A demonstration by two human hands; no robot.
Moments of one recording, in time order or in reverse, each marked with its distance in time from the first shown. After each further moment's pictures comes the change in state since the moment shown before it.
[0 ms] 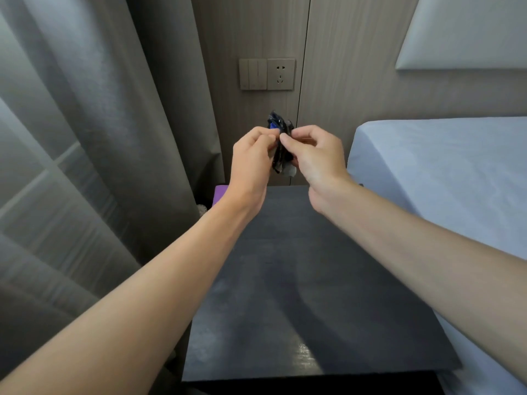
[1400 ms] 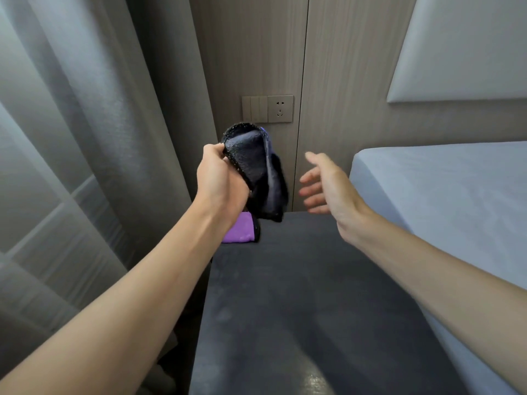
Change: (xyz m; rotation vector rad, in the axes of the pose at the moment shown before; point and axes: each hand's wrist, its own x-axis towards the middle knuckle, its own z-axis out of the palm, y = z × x) left_hand 0.016 0.054 -0.016 -0.557 0.043 -0.180; right_hand -0.010 -0.028 -0.037 -0.194 -0.200 0.185
